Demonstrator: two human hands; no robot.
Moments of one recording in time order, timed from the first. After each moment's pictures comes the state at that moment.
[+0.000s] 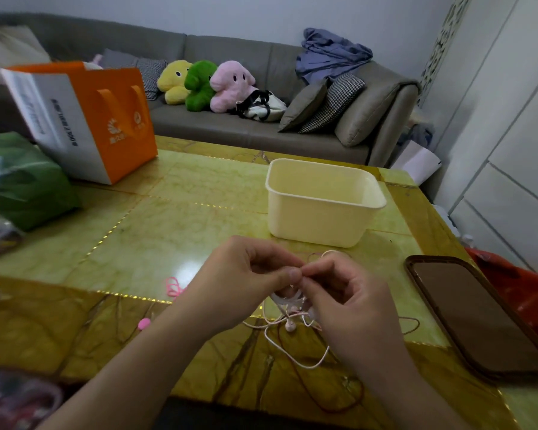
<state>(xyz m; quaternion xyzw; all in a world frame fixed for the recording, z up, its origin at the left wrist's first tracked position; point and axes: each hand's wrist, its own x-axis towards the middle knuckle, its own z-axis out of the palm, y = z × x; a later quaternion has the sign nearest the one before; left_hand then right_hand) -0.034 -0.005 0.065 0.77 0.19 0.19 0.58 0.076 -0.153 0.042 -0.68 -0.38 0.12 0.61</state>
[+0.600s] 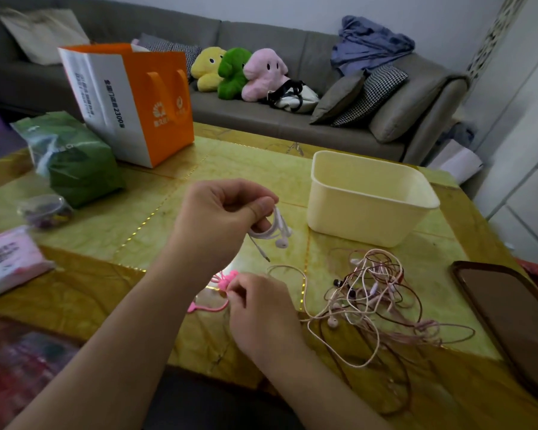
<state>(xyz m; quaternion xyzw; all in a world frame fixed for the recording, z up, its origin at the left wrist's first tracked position) -0.077 0.066 0.075 0.72 0.25 0.40 0.52 -0.014 -0.031 -0.023 -0.80 -0.49 0.10 0.32</state>
